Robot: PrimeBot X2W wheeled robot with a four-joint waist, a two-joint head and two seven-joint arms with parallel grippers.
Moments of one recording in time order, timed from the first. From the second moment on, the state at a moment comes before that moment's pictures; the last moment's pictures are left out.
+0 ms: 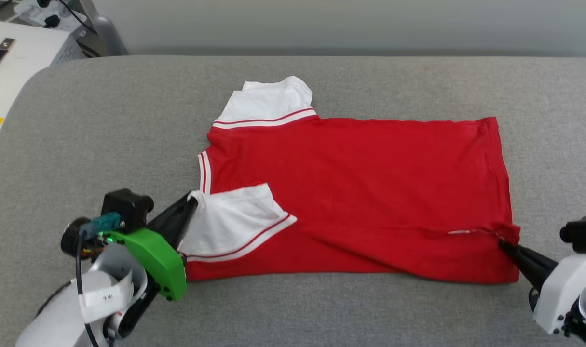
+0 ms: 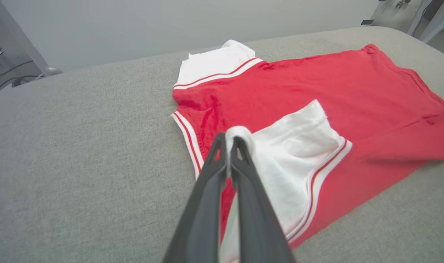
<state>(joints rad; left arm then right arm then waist) -0.33 0.61 -0.61 0.10 -0.71 -0.03 -0.02 -0.12 -0.72 0.46 0.12 0.85 0.13 0.12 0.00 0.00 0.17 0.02</state>
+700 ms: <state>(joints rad) -0.60 0.52 -0.76 0.59 -0.75 -0.13 -0.05 -0.46 -0.64 0.59 0.37 0.82 0.13 0.16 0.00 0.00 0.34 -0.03</state>
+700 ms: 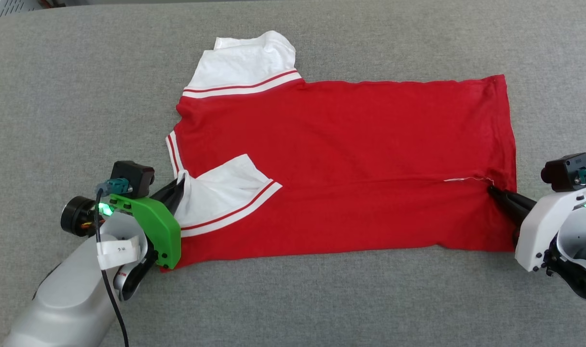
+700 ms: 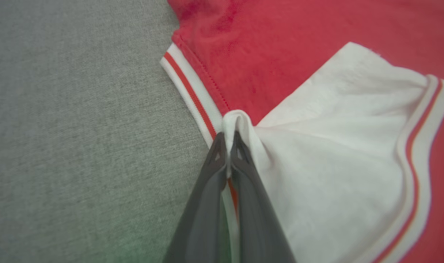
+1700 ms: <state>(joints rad) -0.74 0.60 -0.86 0.53 -0.87 -0.13 0.08 -0.30 -0.70 0.52 0.27 0.86 0.13 -0.02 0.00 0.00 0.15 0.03</state>
